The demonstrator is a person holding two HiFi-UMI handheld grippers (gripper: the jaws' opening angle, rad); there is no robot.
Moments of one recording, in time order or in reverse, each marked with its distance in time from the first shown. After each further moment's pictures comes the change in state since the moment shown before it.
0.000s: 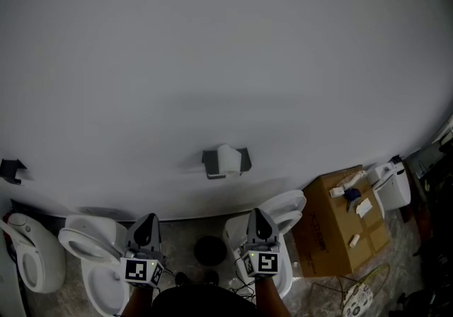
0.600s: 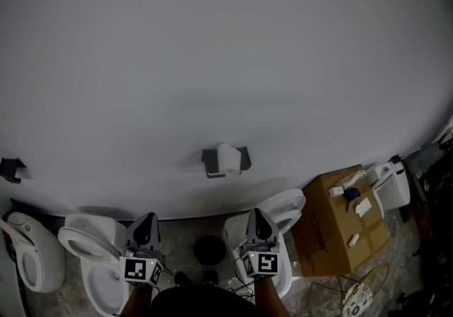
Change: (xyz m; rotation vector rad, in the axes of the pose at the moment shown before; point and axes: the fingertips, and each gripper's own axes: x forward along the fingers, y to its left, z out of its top) left arm -0.004 0.000 0.000 0.003 0.003 0.000; right arm -0.007 0.002 0.002 0.003 -0.010 -0.003
